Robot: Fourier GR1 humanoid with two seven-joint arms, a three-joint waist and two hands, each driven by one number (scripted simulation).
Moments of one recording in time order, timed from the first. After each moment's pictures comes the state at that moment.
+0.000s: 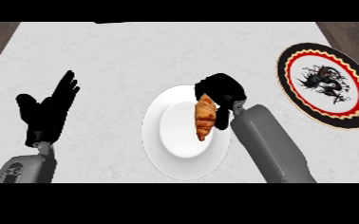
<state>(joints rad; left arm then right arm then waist) -0.13 0.27 0.07 -1.39 0.09 0.06 0.15 -0.61 -0.07 0.30 -1.04 1.07 0.33 -0.03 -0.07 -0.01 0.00</state>
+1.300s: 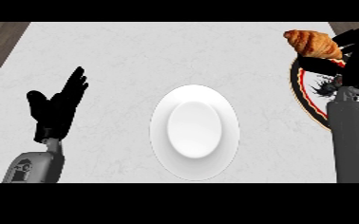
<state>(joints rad) -0.16 0.24 0.04 -1.42 0.06 0.04 0.17 -0.51 -0.27 -0.29 -1.34 1.07 -0.30 0.49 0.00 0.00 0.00</state>
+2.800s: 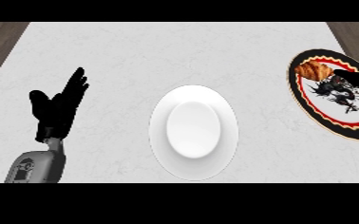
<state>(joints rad) -0.16 0.22 0.07 -1.40 0.04 0.03 0.16 -0.51 -0.45 -0.58 -0.99 0.48 -0.18 -0.24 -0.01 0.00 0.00</state>
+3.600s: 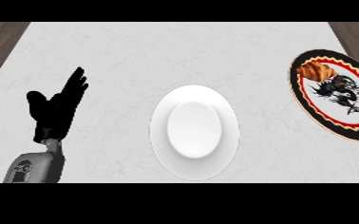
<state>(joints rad) -0.16 0.21 0.08 -1.43 0.03 0.01 0.18 -0.33 -0.48 -0.72 -1.13 0.07 0.12 -0.14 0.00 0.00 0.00</state>
